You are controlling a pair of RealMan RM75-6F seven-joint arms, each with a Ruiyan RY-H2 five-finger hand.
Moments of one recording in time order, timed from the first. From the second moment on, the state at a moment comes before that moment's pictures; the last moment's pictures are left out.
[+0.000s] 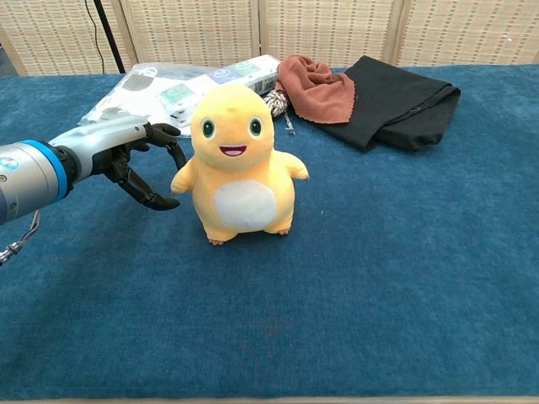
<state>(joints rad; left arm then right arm) -0.68 -1.60 -0.22 -1.71 0.77 1.06 0.36 0.03 -1.06 0.06 -1.79 -1.51 1.52 -0.15</state>
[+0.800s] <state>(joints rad) -0.69 -1.64 -0.22 -1.69 0.77 1.11 0.37 0.03 -1.06 0.05 -1.79 -1.51 1.51 -0.15</state>
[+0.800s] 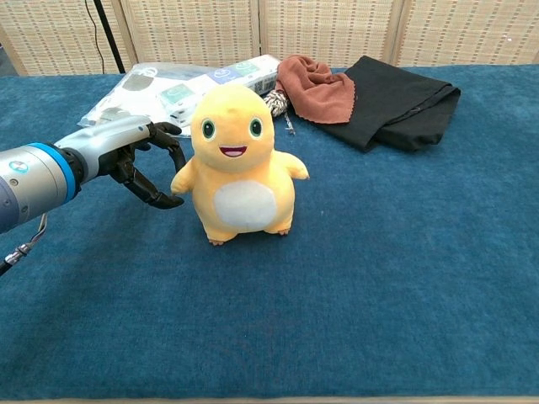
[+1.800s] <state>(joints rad) -0.69 -1.67 -0.22 -1.71 0.77 1.16 0.42 0.03 -1.06 0.05 -1.79 -1.50 1.50 -0.16</state>
